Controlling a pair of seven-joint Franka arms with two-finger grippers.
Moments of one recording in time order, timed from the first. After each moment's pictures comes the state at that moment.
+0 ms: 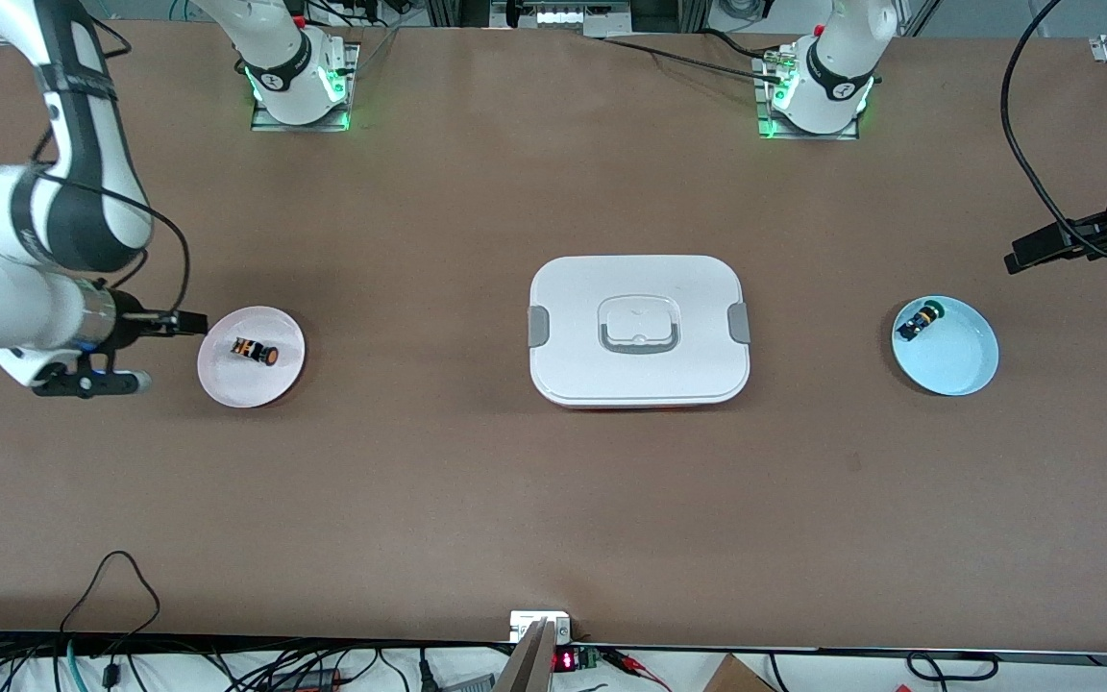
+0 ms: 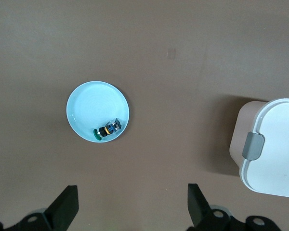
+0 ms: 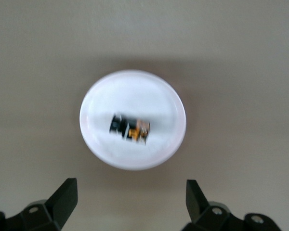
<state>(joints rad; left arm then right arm) 0.14 0.10 -0.08 -1.52 -0.01 1.51 -0.13 0.06 0.37 -0.07 -1.74 -0.01 1.91 -0.04</state>
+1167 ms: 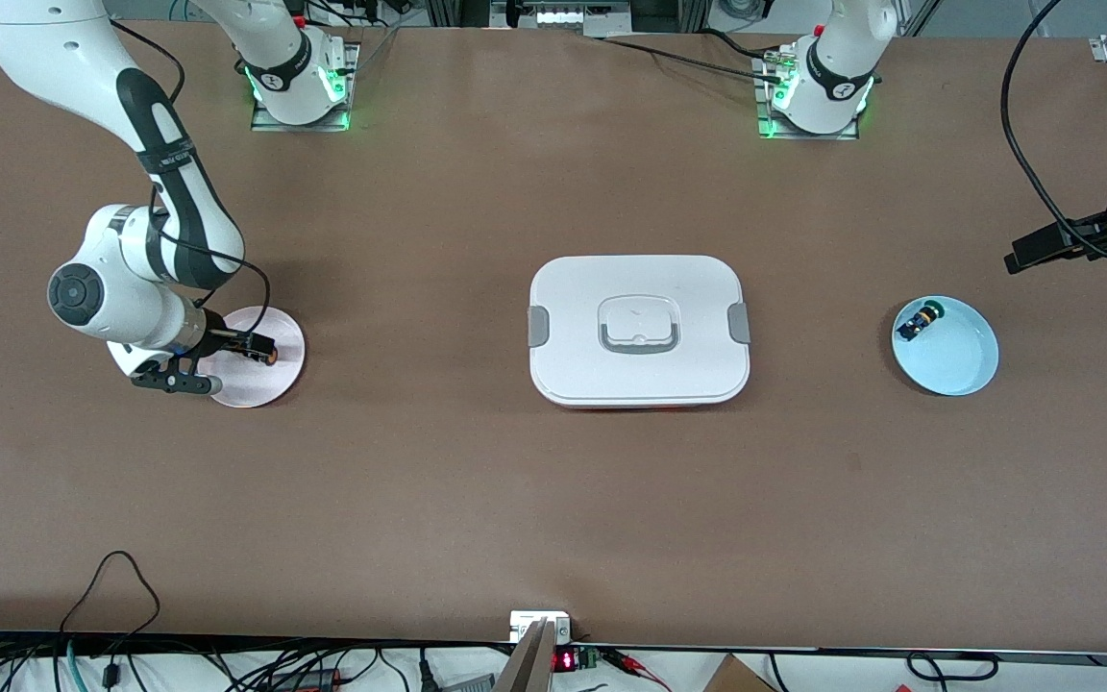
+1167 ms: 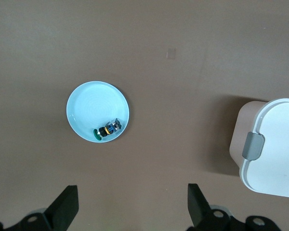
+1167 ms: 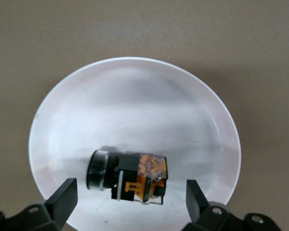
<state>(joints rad) 0.14 0.10 -0.08 -1.52 -0.01 1.51 -0.13 0.05 0.45 -0.07 -2.07 0.10 2.38 0.03</state>
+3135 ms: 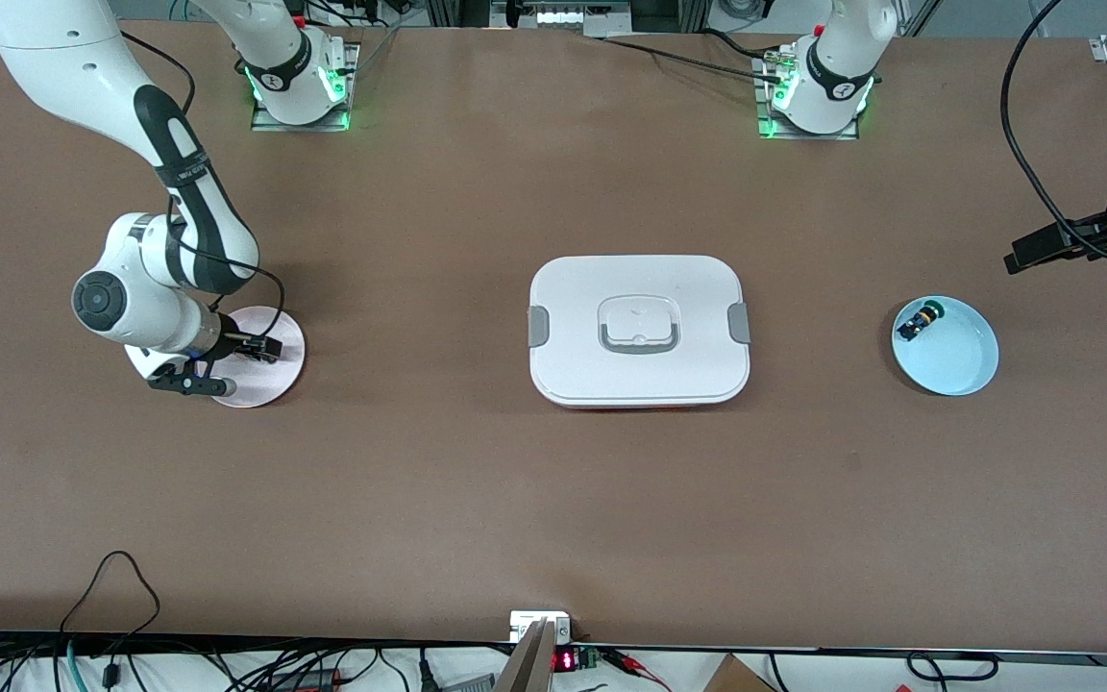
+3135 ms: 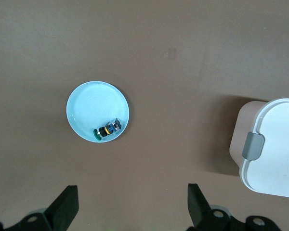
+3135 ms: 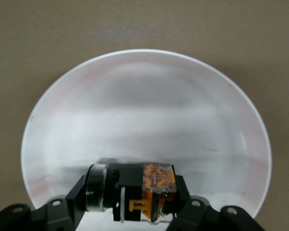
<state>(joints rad) 0.14 0.10 -0.08 -1.52 -0.01 1.51 -0.13 0.08 0.48 -0.07 -2.08 0.10 2.43 0.03</state>
